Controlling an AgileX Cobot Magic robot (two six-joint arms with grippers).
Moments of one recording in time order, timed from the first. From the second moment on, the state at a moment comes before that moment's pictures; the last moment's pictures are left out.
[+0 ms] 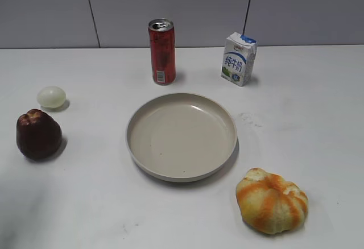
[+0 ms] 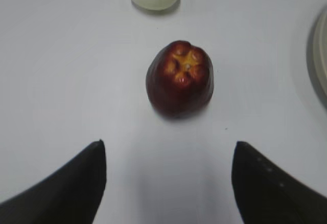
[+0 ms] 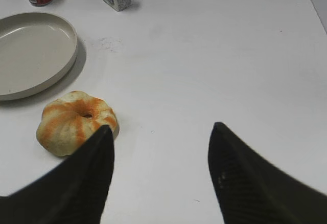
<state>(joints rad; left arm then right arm) -0.08 1.15 -0.73 -0.25 0.68 0.25 0.12 -0.01 -0.50 0.08 1.05 0.04</state>
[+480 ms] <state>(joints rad) -0.26 1.57 -1.04 -0.16 0.77 0.26 0.12 -0.01 -0.50 0.08 1.05 0.04</state>
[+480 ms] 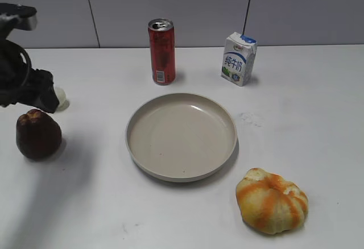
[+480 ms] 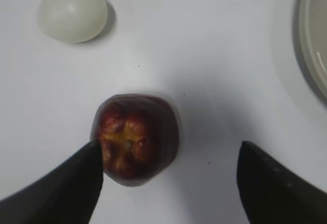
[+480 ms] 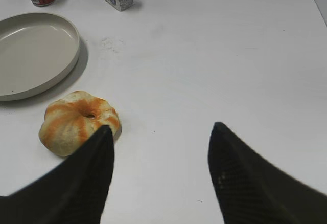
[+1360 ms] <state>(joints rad) -0.23 1.81 -1.10 -0.05 0.81 0.16 0.12 -0.01 -0.50 0.09 1.05 0.05</state>
